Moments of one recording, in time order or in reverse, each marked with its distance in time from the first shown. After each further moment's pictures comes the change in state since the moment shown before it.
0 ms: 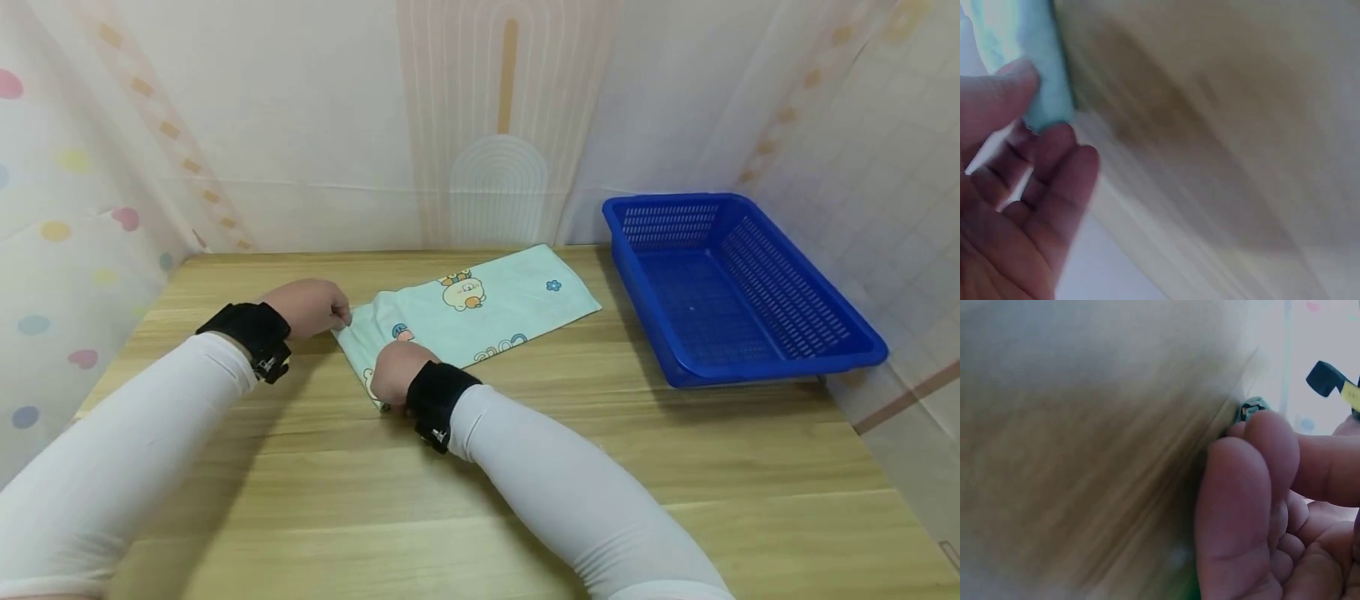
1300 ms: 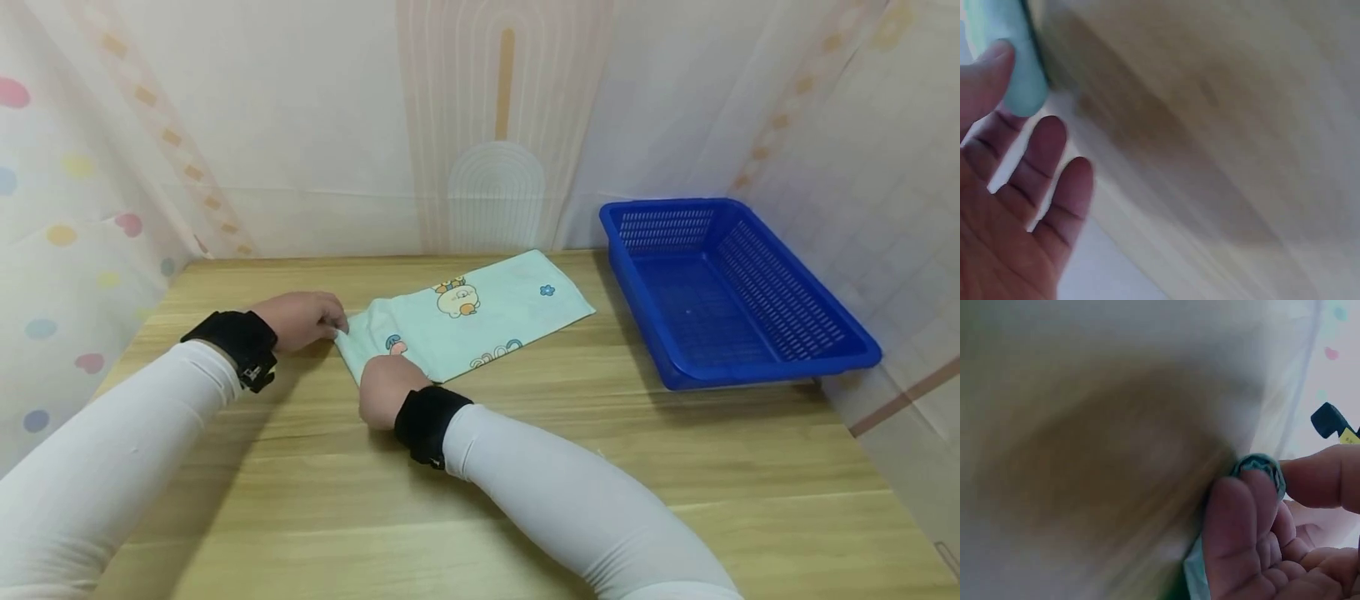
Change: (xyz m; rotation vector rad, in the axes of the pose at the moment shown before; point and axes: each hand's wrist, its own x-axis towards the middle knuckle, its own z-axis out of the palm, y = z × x) left_hand -0.014 -0.001 0.001 -0.022 -0.005 0.071; right_hand -0.016 -0.008 0.016 -0.096 0.163 -0.121
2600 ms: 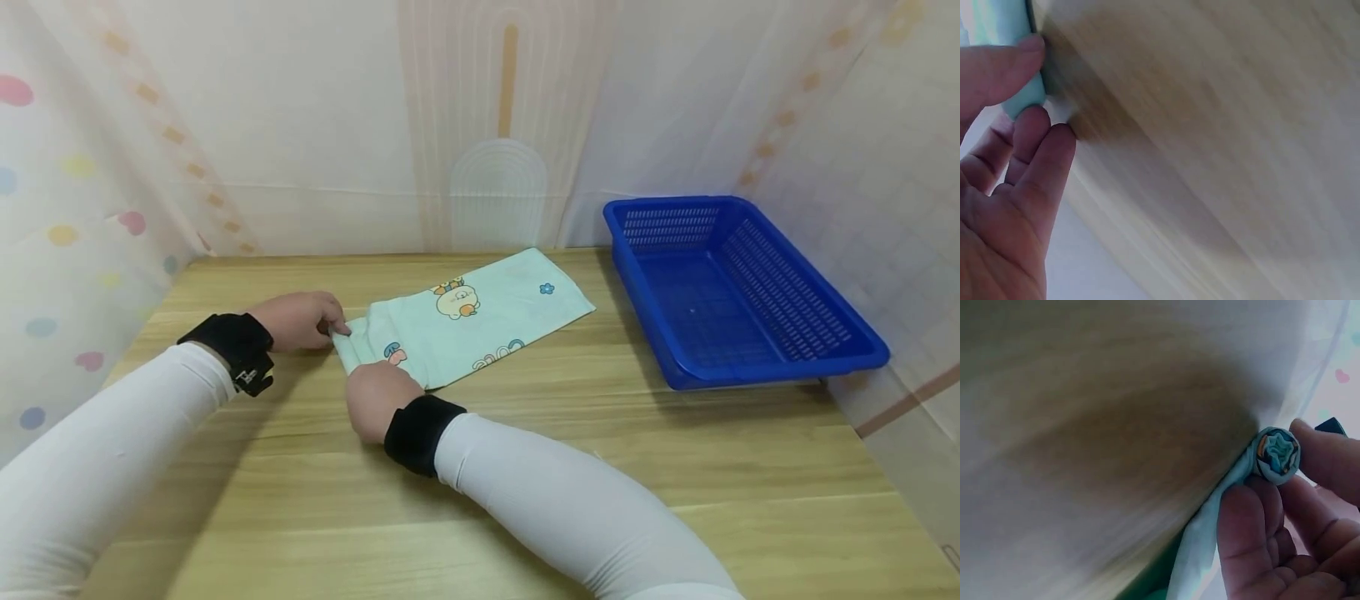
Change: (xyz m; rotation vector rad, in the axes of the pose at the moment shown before) left_hand -0.006 0.001 0.002 -0.051 0.017 0.008; right_hand -0.011 -0.014 0.007 -0.067 0.050 -0.088
